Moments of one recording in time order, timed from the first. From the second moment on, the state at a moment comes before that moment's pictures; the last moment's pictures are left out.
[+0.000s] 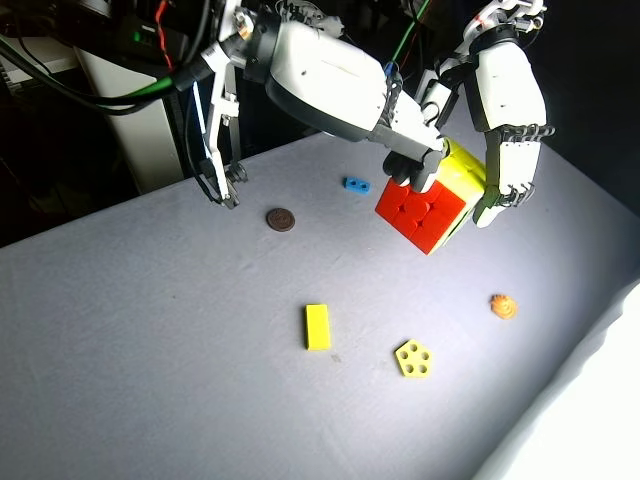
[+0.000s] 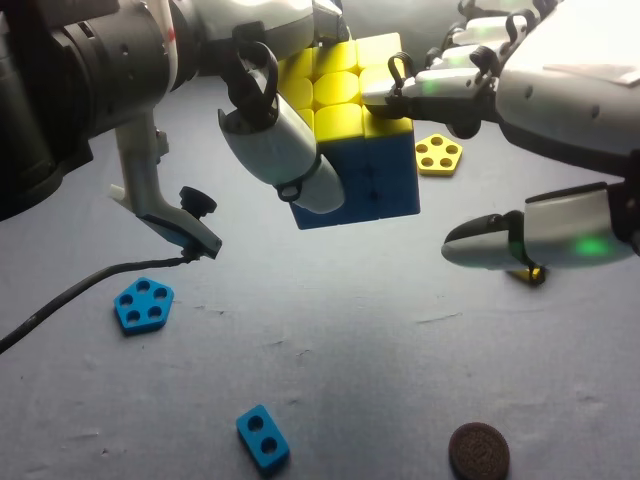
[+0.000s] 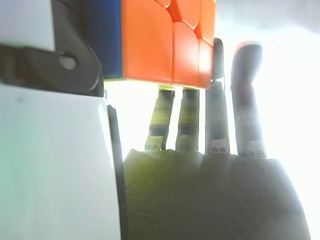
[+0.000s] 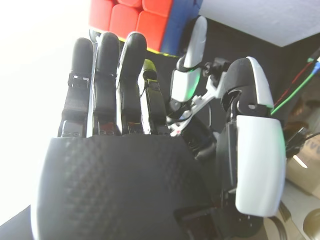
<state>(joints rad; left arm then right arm) -0.02 -1.02 0.82 -1.97 -0.57 2.65 -0.16 -0.72 0.58 -2.37 -0.26 1.20</state>
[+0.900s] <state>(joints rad) -0.03 -1.02 0.82 -1.97 -0.59 2.65 -0.23 -0.66 0.51 -2.38 -0.21 1.13</state>
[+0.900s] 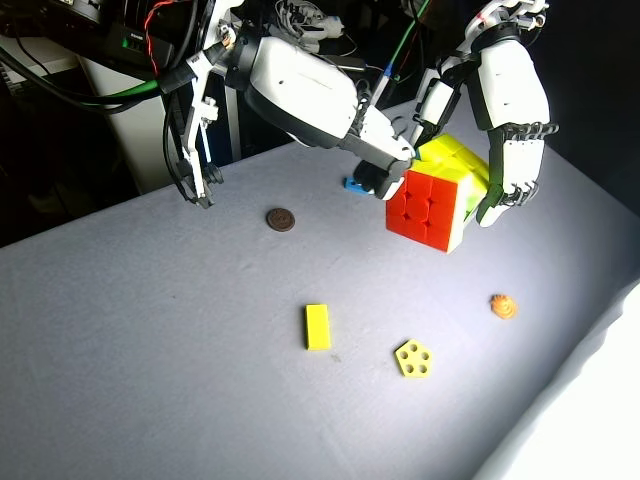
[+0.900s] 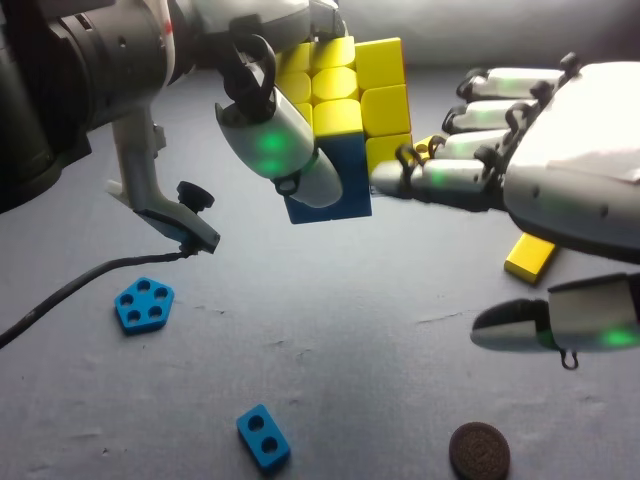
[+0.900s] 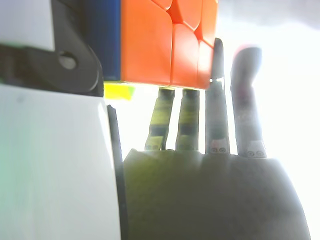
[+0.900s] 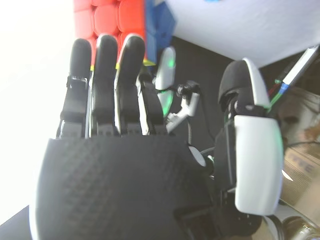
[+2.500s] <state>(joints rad) -0.05 -1.02 0.84 -1.97 -0.62 2.66 -0.19 -0.74 0.61 -2.38 -0.22 1.13</state>
